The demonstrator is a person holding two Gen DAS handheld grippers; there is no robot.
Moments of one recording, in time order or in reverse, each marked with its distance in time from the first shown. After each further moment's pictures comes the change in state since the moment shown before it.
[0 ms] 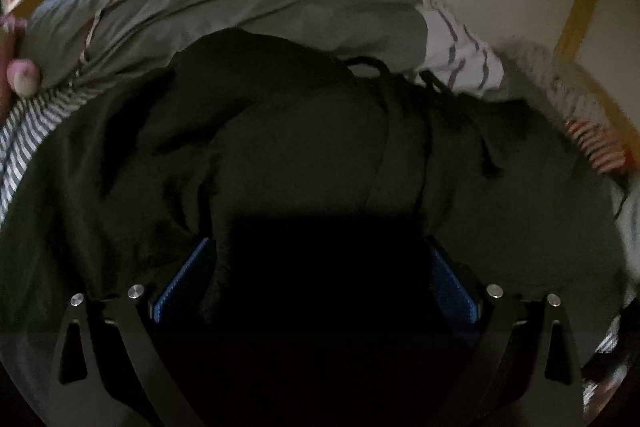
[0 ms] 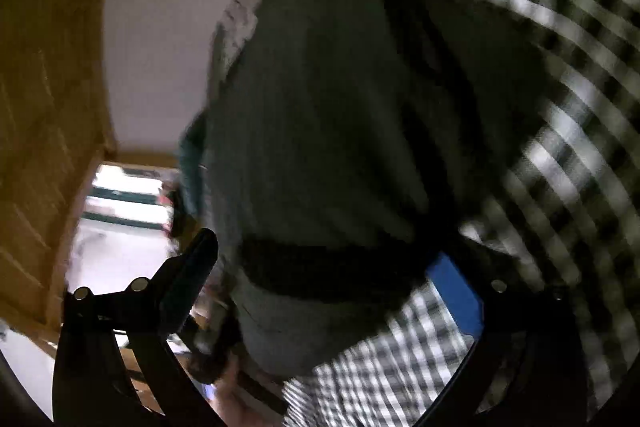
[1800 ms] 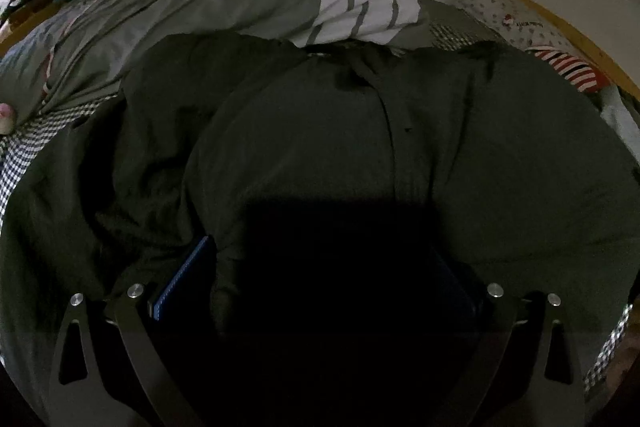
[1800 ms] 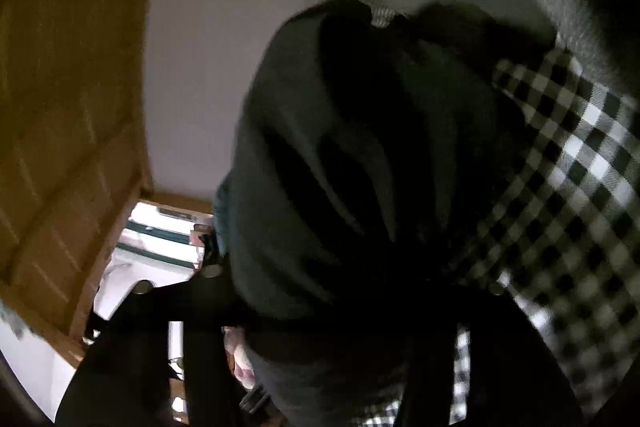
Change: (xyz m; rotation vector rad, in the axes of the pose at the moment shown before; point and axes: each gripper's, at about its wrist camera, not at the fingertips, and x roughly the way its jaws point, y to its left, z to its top) left arm -0.015 -0.073 -0.055 0.164 0.020 -0.049; right arm -0.062 -0.018 0.020 -0.048 -0.123 0.033
